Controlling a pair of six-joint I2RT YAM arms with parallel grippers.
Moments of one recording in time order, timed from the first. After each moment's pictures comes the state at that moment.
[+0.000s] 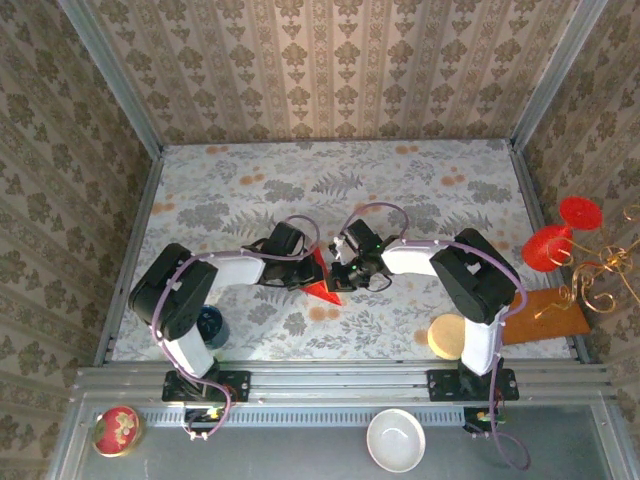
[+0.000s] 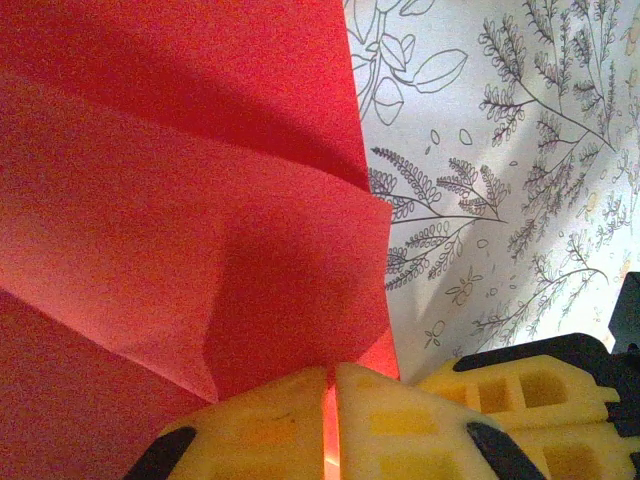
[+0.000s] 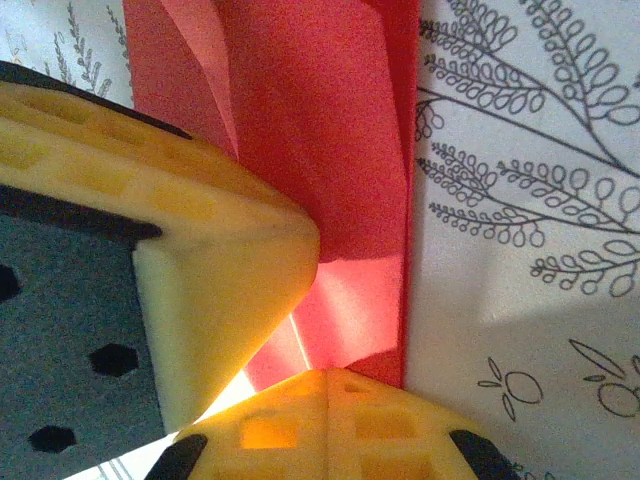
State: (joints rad) left arm -0.65 1.71 0.78 -0.07 0.43 -0.80; right arm 0.64 1.89 1.00 -0.23 -0.54 0.52
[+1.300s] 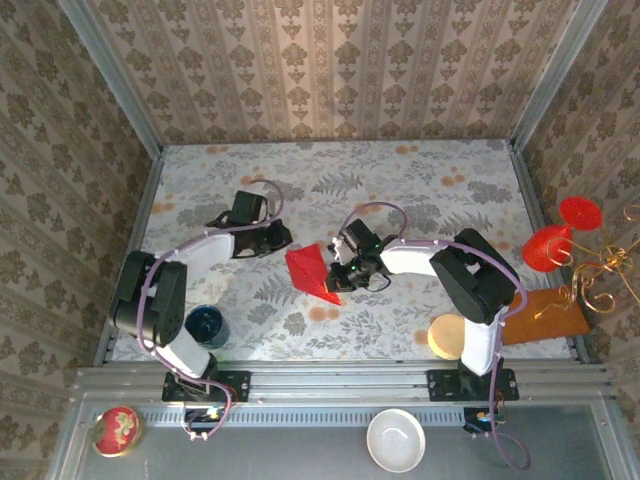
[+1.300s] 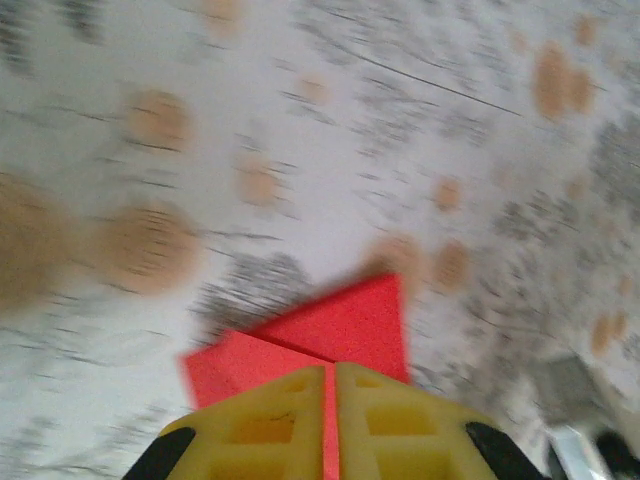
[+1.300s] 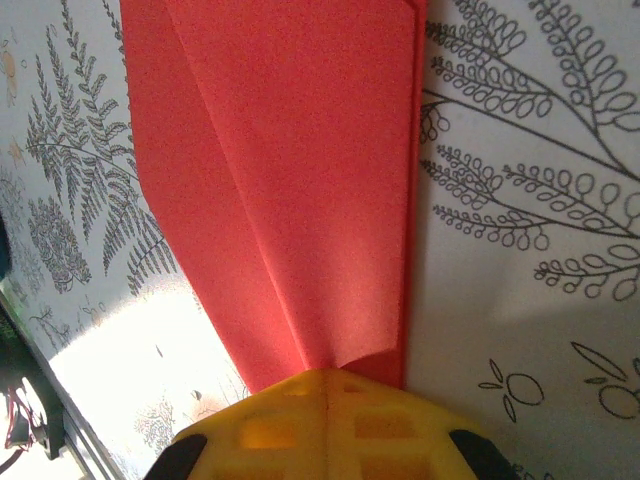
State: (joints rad) left arm -0.41 1.60 0.91 -0.23 0.38 -0.66; right arm 0.65 1.89 1.01 -0.25 -0.52 0.50
